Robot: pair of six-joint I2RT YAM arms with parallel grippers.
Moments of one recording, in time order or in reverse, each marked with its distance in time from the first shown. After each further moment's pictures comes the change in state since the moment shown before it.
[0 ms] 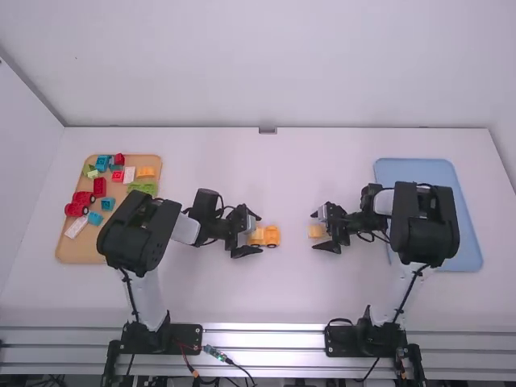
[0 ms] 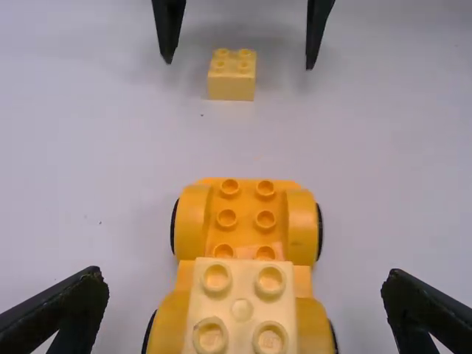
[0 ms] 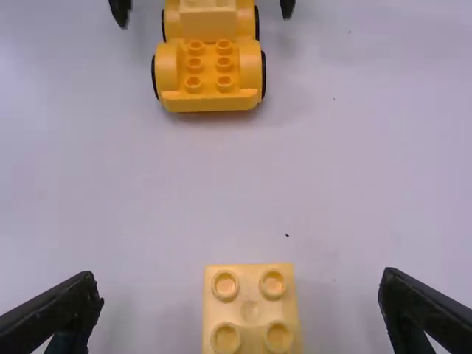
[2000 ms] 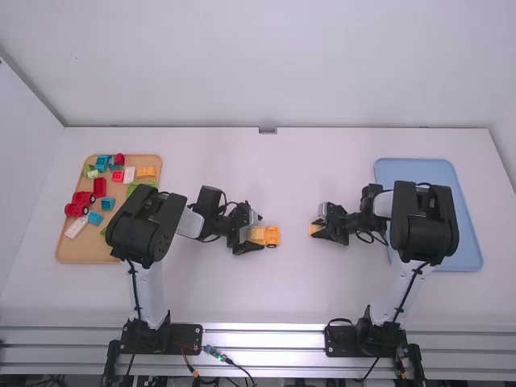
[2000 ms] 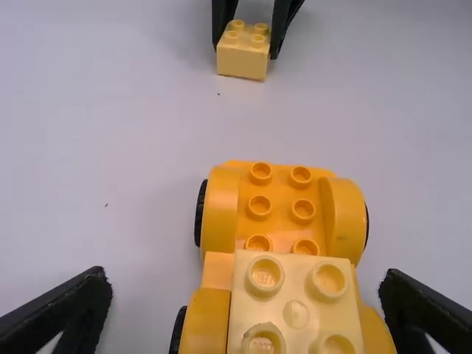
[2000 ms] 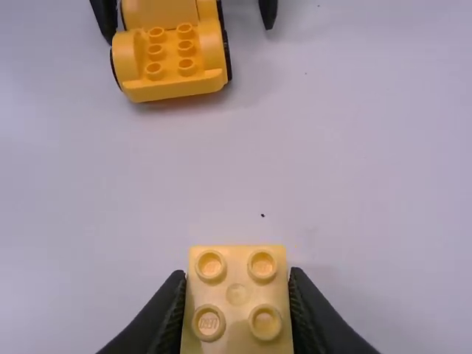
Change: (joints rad) left arm 0.000 0.066 0.081 -0.072 -0.007 -0.013; right arm -0.003 0.013 -0.037 0.147 0.005 0.180
